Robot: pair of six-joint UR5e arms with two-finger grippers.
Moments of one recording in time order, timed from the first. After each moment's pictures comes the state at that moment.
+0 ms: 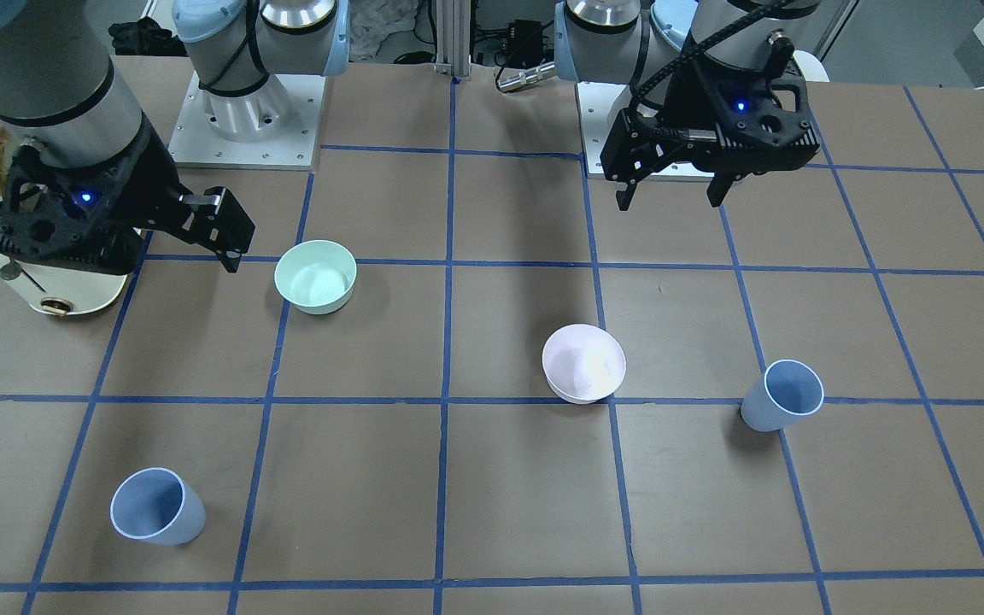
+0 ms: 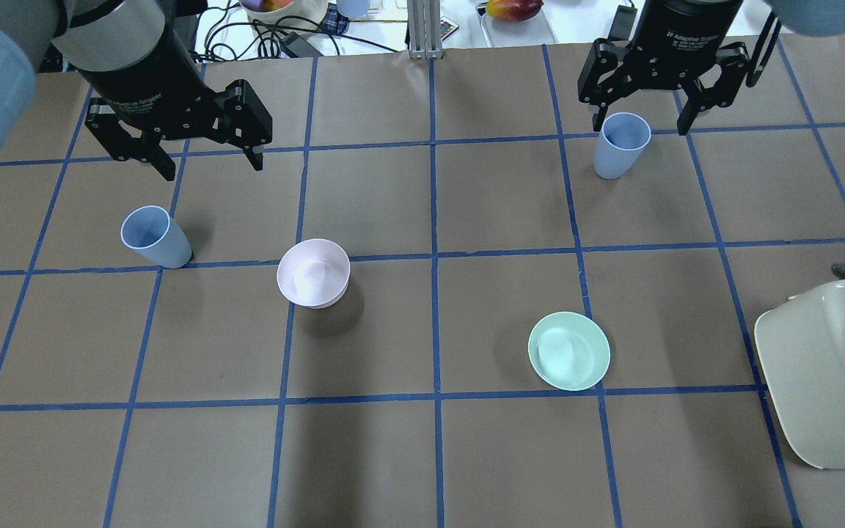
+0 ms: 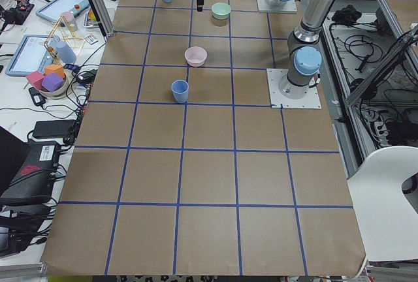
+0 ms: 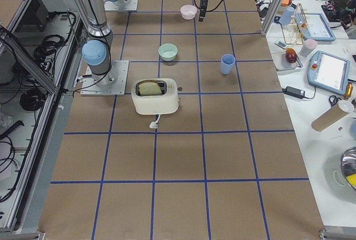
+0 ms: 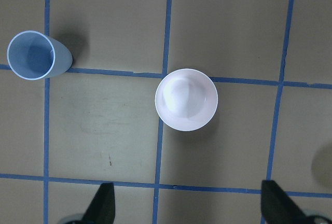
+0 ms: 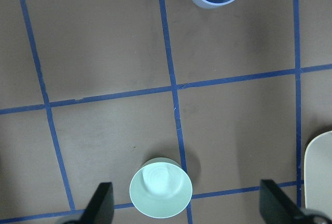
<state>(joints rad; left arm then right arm) -1.63 -1.56 -1.50 -1.62 1.57 -0.14 1.58 -1.43 1.39 -1.47 -1.58 0.13</state>
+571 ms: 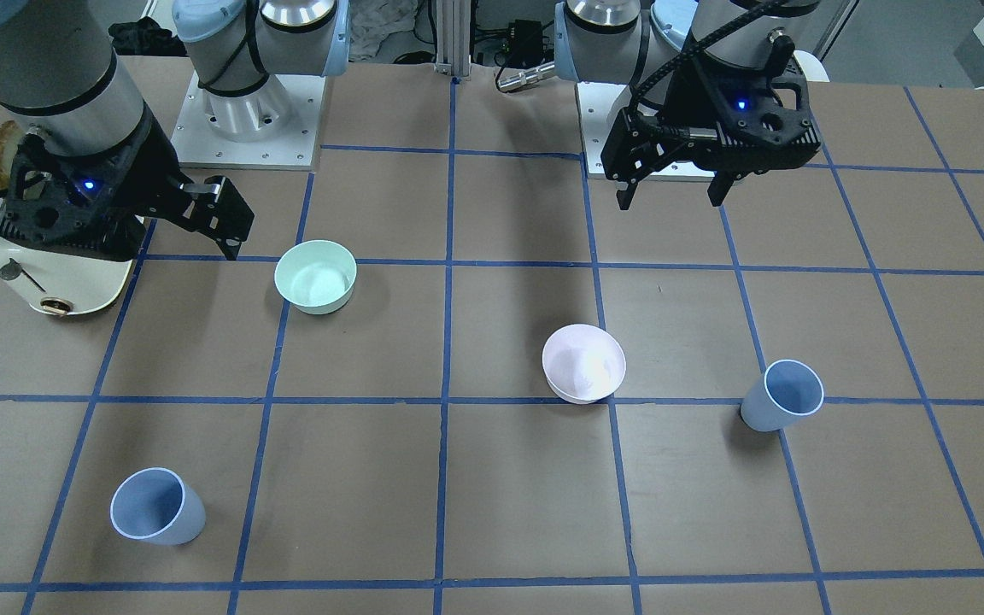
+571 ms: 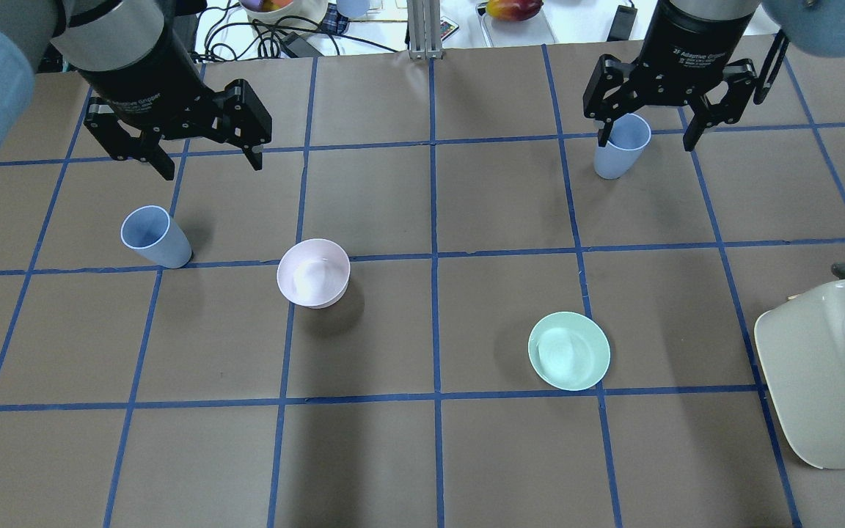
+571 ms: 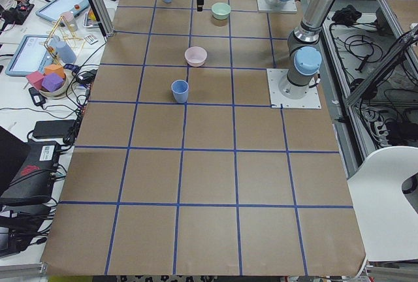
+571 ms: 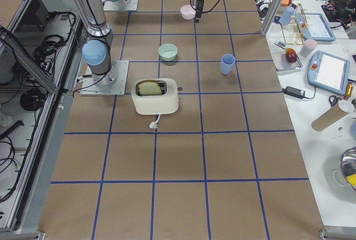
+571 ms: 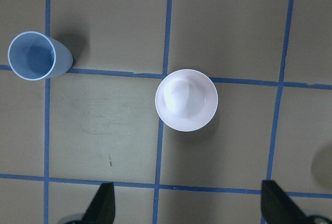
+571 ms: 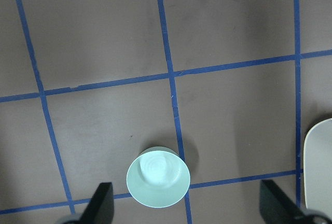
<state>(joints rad) -1.63 -1.56 -1.50 -1.61 1.58 -0.14 1.57 -1.45 1.42 -1.47 -1.58 0.13</state>
